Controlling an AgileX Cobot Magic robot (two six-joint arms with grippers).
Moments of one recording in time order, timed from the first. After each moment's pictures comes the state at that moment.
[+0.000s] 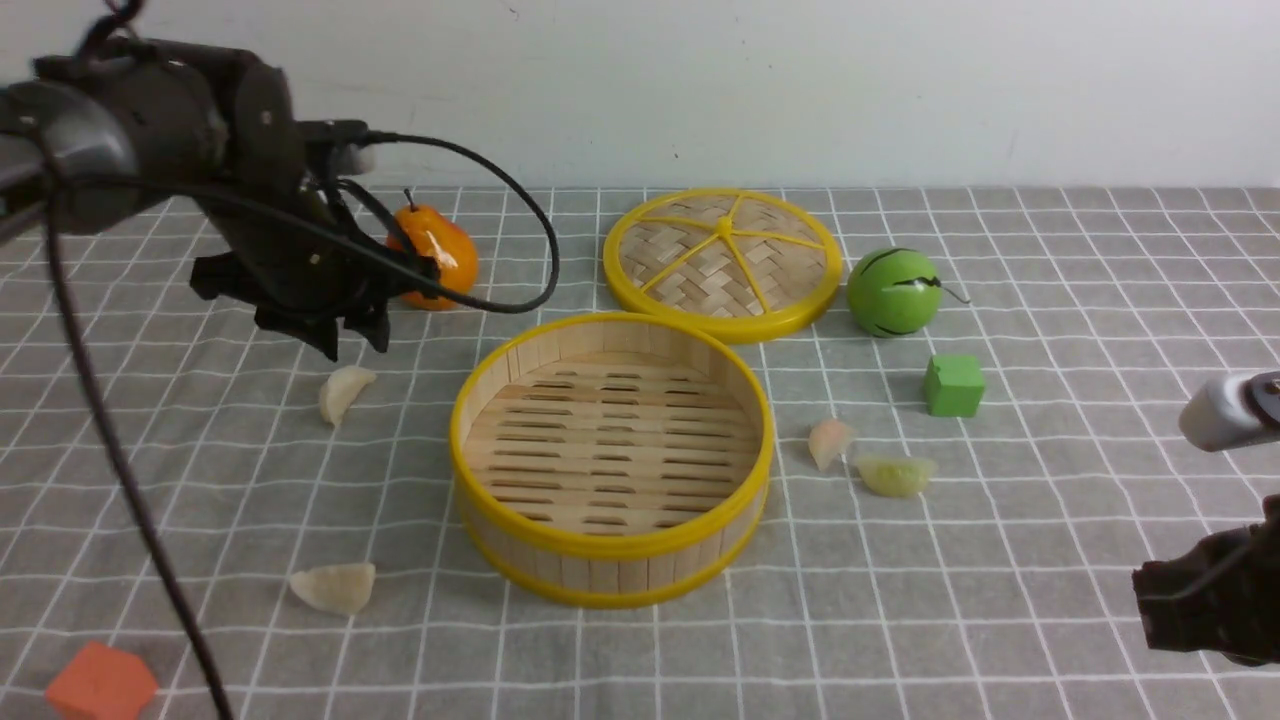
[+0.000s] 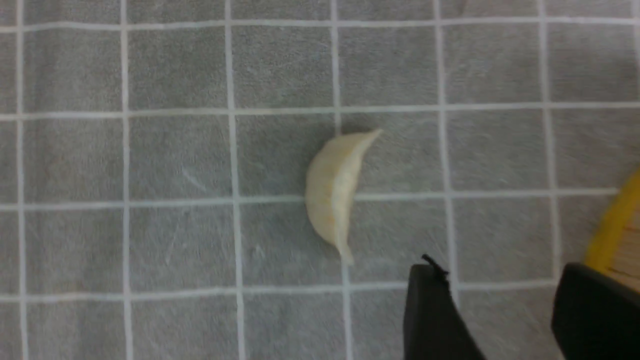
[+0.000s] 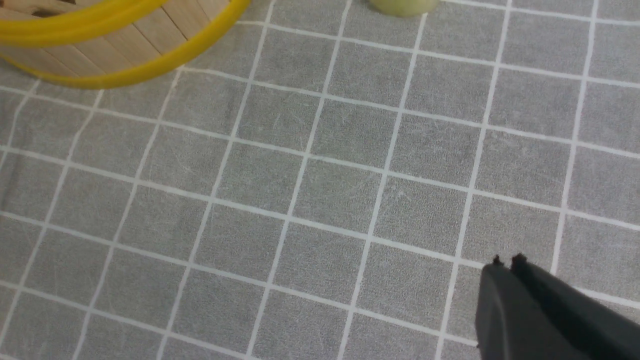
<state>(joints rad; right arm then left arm) 0.12 1.06 -0.62 0.39 0.54 -0.31 -0.17 2.09 -1.80 0.07 0.92 -0.20</state>
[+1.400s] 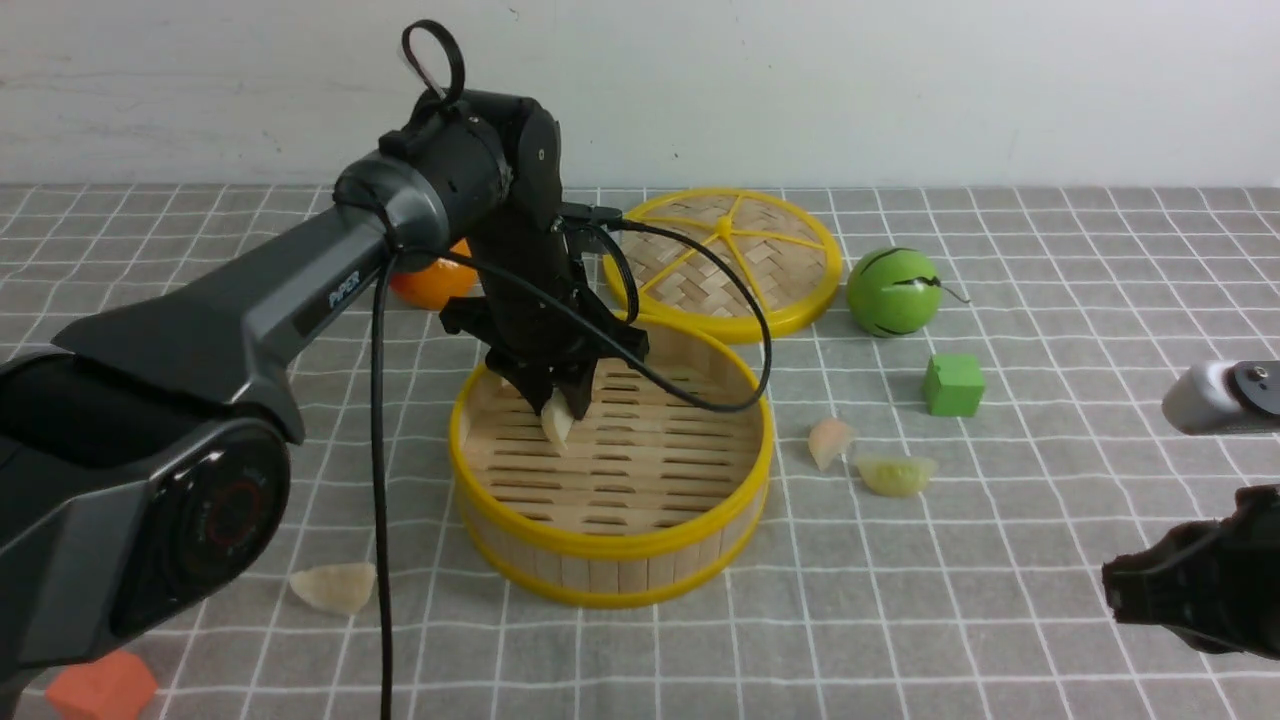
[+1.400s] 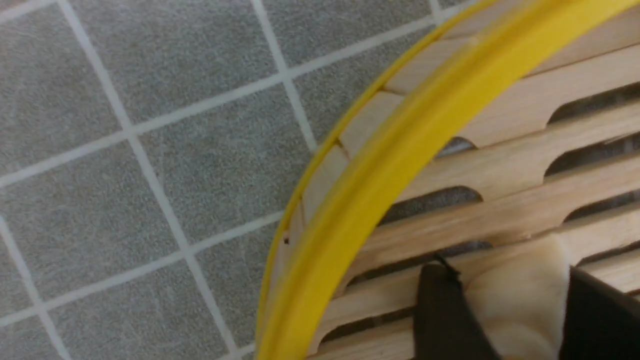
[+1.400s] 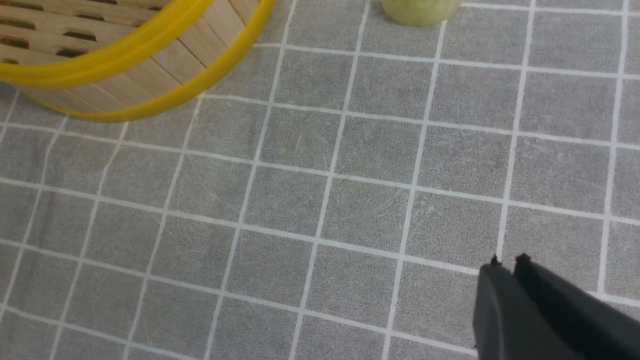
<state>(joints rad) 0.12 1.11 -0.62 0.50 0.50 -0.32 -0.38 2.41 -2.26 -0.06 1.22 -0.05</state>
